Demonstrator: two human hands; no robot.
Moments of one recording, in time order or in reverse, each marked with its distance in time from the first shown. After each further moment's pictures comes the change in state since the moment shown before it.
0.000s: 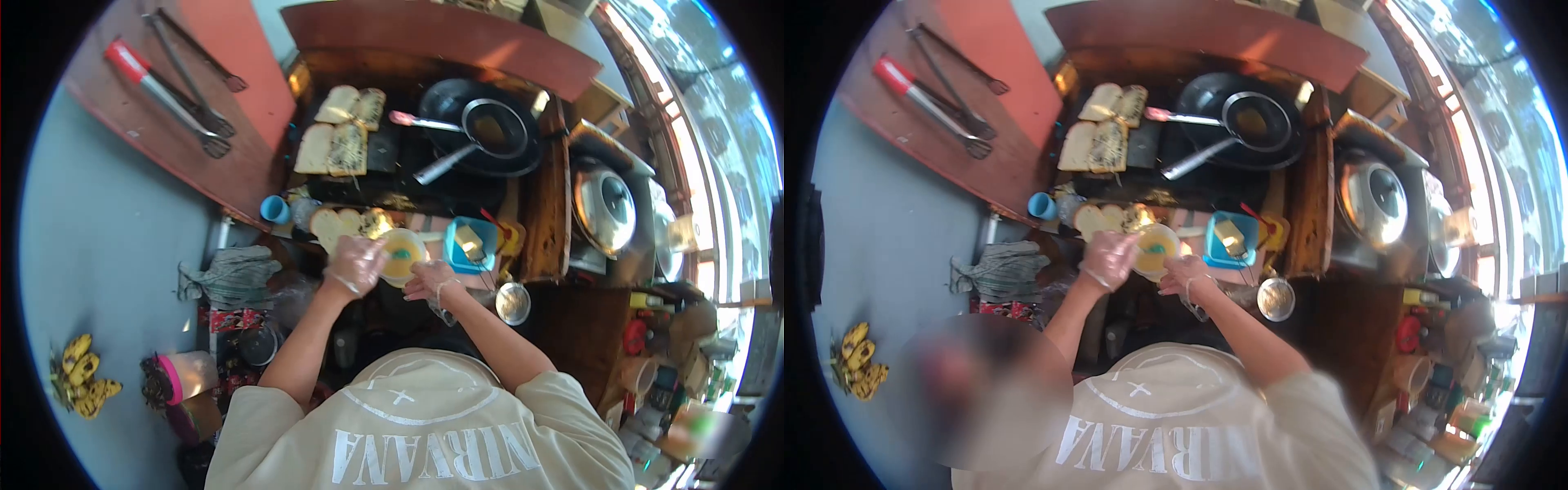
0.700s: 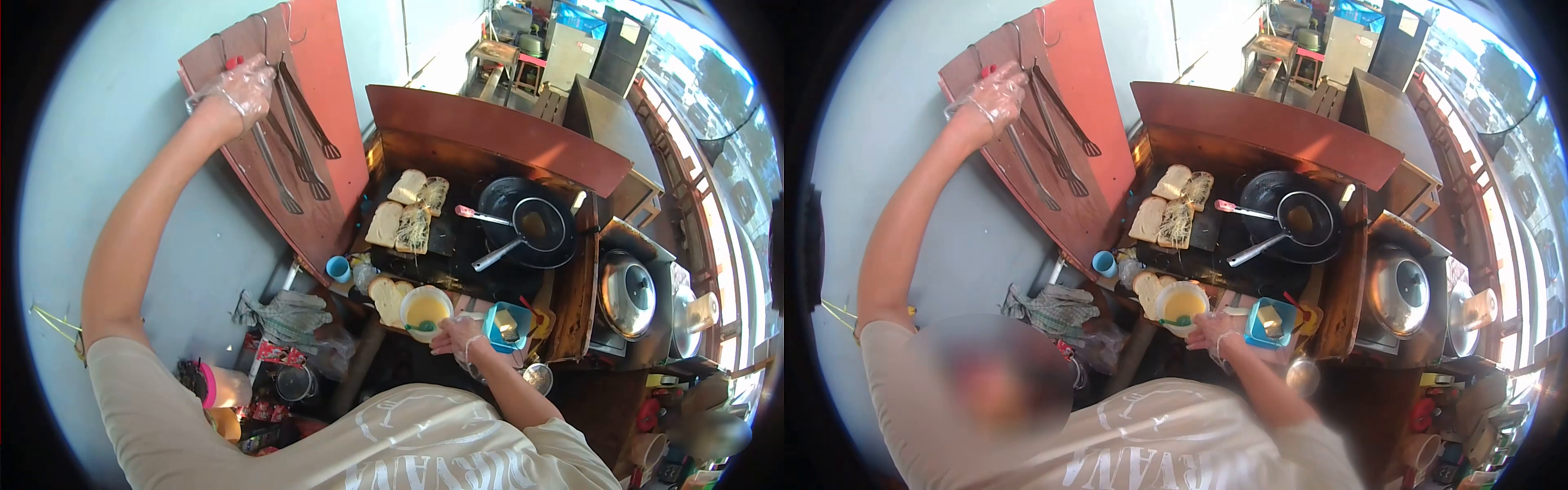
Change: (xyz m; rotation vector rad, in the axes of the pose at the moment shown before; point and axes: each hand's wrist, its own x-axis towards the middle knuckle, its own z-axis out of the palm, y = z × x) left_hand 0.208 -0.092 -0.459 1.576 -0.394 0.251; right_hand -0.024 -0.065 0.054 -0.053 -0.093 -0.035
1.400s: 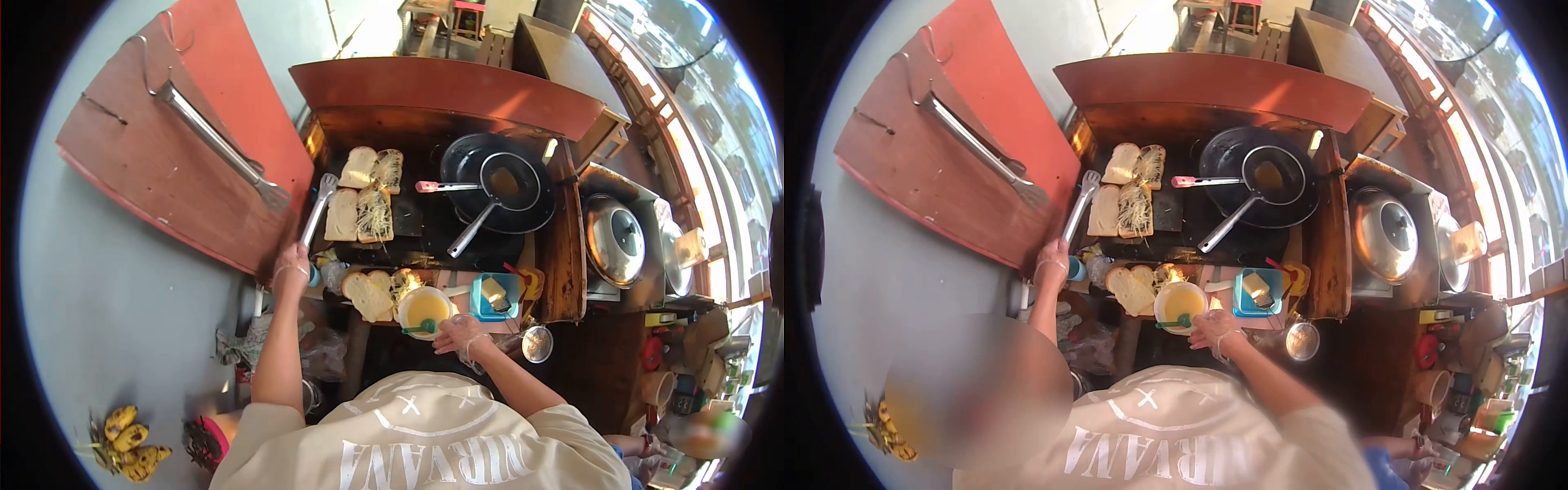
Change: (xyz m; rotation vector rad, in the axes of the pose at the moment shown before) left_hand -0.005 0.378 0.084 -1.481 -0.484 -1.009; right_hand -0.004 0.024 -0.019 0.072 0.179 0.122
